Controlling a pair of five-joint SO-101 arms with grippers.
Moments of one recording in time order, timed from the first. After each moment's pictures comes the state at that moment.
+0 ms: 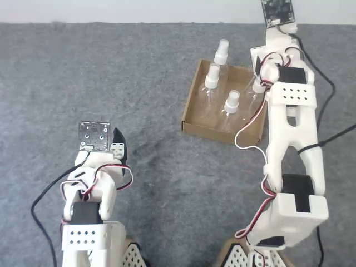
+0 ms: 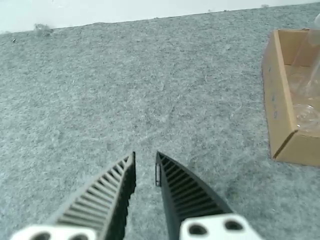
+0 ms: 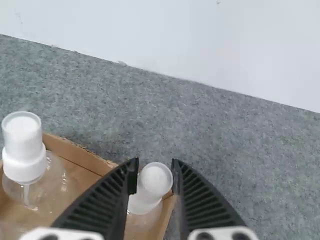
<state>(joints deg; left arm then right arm) -6.9 -83.6 85.8 42.3 -0.2 0.0 9.1 -7.7 40.8 15.0</state>
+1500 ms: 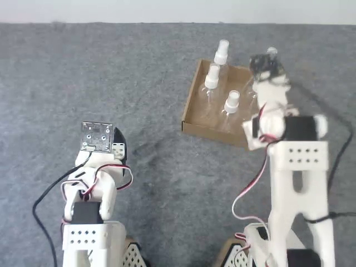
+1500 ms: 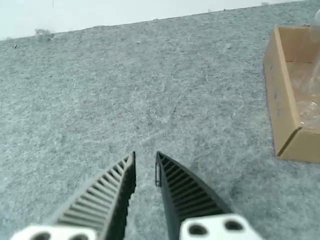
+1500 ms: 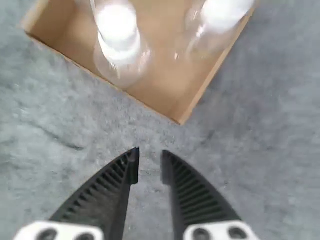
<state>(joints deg) -6.9 -83.6 87.3 40.9 -2.0 -4.1 -30.7 28.4 77.5 14.6</state>
